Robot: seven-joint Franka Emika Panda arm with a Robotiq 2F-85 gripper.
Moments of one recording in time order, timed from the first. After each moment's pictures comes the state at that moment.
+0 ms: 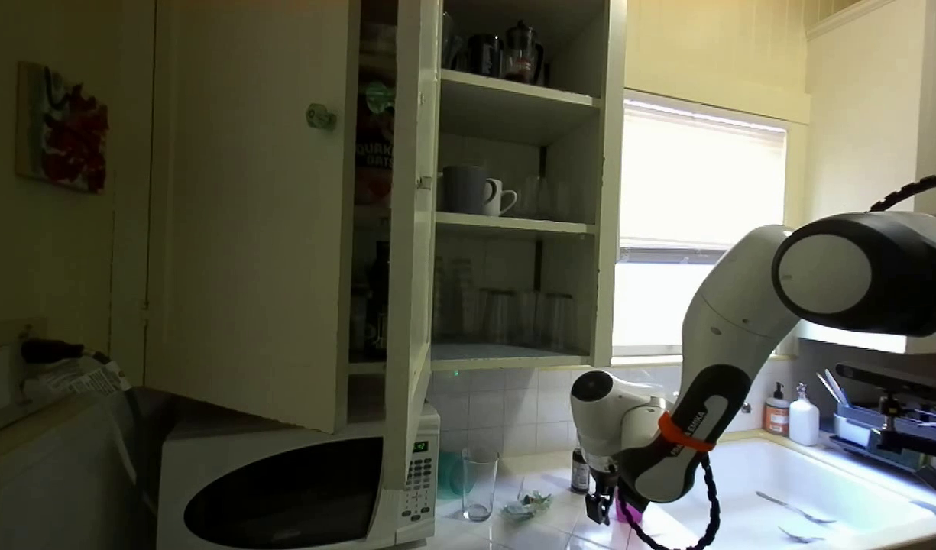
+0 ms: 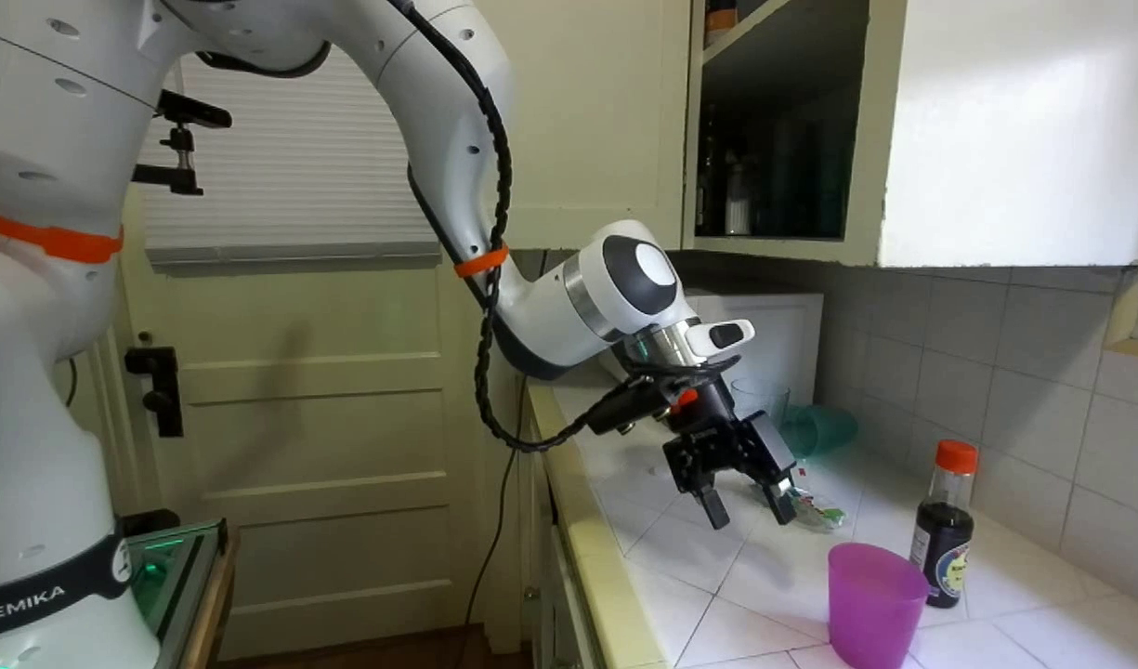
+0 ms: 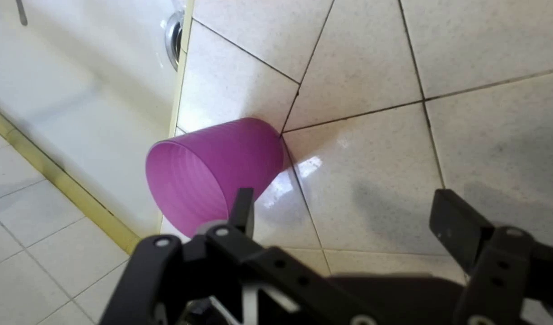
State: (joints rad) arm -0.06 0.37 -0.19 -2.10 -0.97 2.65 0.46
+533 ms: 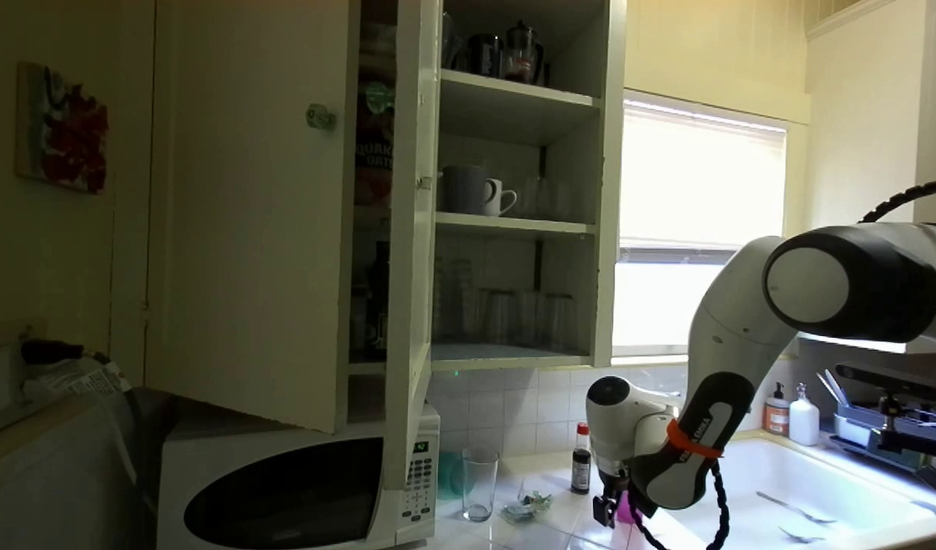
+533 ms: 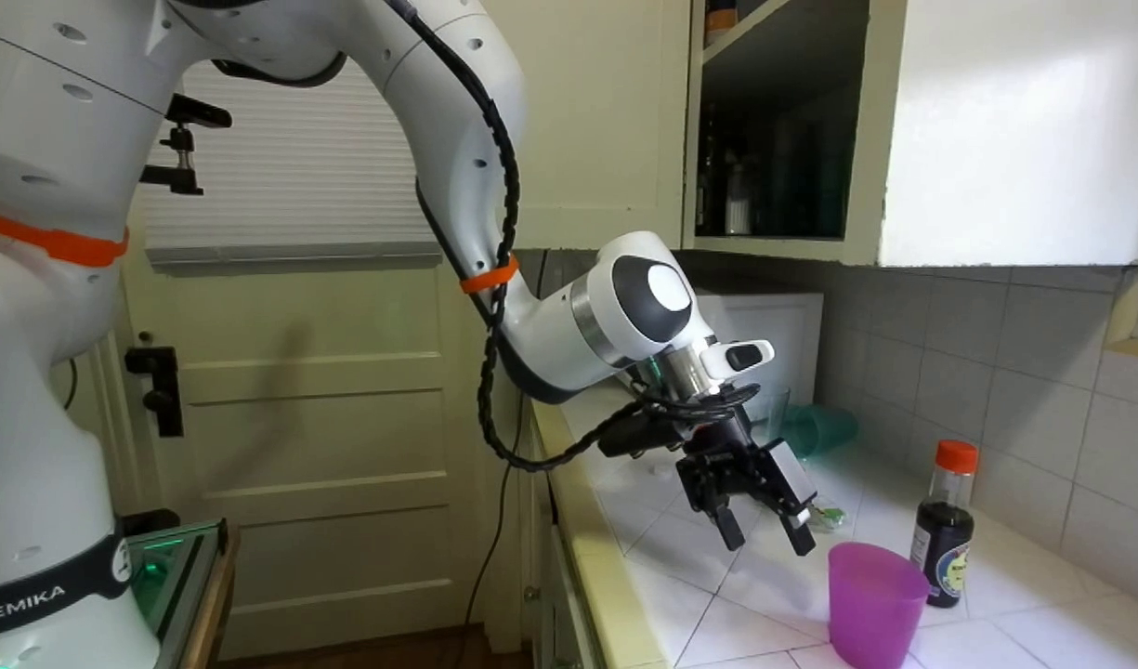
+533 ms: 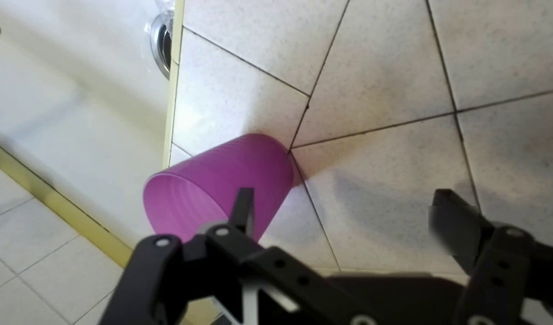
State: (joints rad) arm -0.10 0.41 -0.22 -2.10 -0.95 2.75 0.46
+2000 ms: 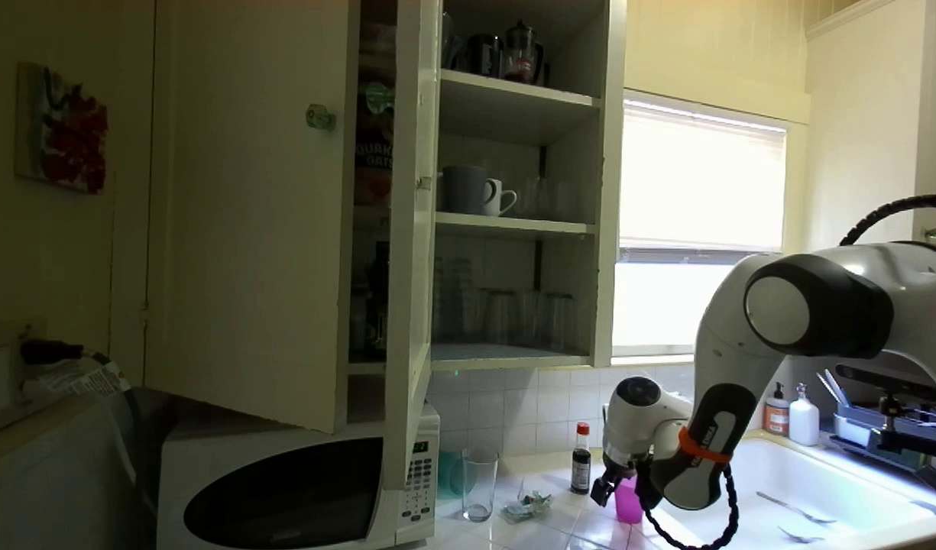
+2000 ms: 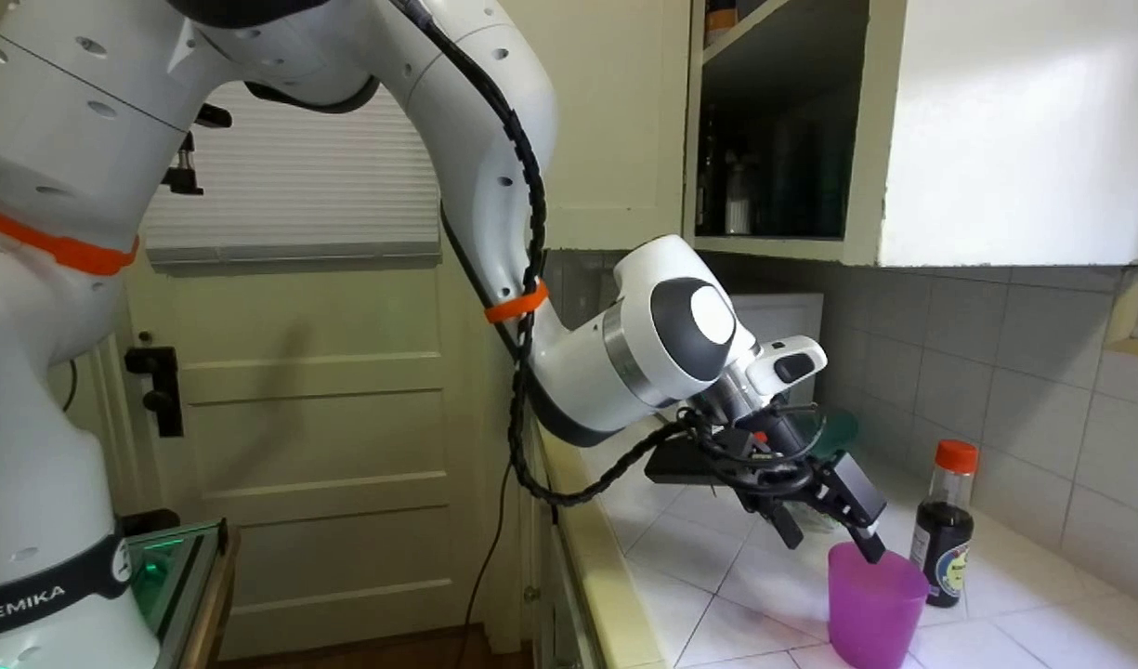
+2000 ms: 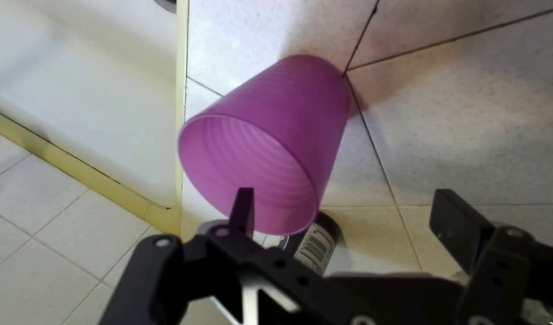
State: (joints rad) arm -0.13 0.51 -0.31 -2.01 -0.97 3.05 0.49
